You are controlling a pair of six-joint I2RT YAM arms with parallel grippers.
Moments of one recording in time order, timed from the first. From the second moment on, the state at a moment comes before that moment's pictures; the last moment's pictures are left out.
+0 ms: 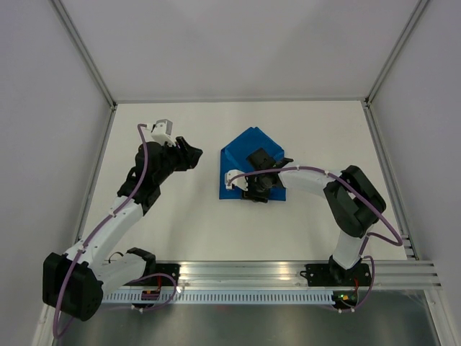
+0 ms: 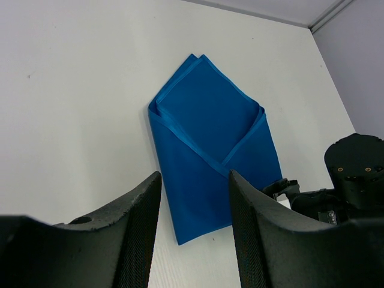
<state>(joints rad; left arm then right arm) -0.36 1.05 0.74 0.04 0.09 -0.46 0.69 1.80 1.10 -0.45 -0.26 -0.83</state>
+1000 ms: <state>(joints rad) -0.43 0.95 0.58 0.11 0.07 -0.38 0.69 1.84 1.12 -0.41 -0.24 -0.84</state>
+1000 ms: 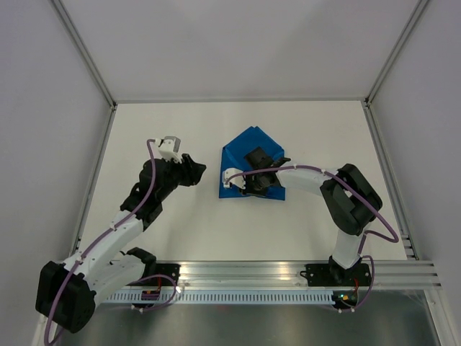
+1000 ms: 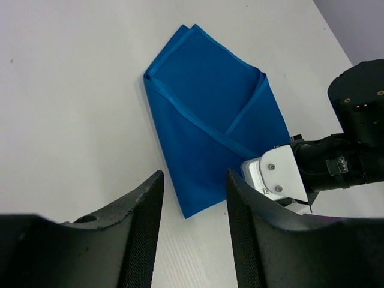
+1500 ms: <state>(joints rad) -0.58 0.78 0.40 0.27 -0.08 -0.27 0.62 1.91 1.23 -0.54 -0.38 -0.84</state>
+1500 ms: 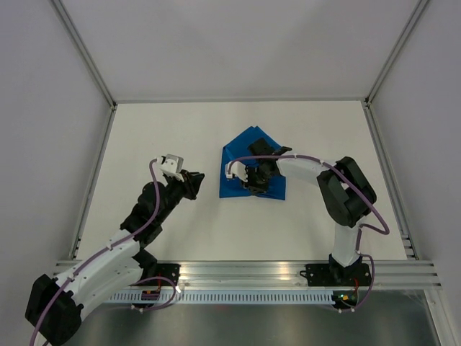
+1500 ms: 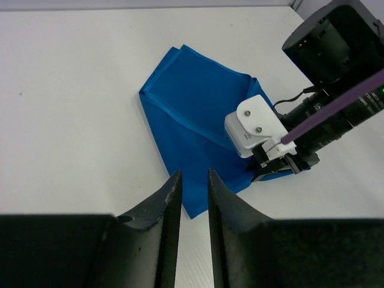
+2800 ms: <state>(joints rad) -0.96 1.50 0.53 0.63 -0.02 0.44 0.49 2.20 1.61 -1.07 -0.68 -0.94</state>
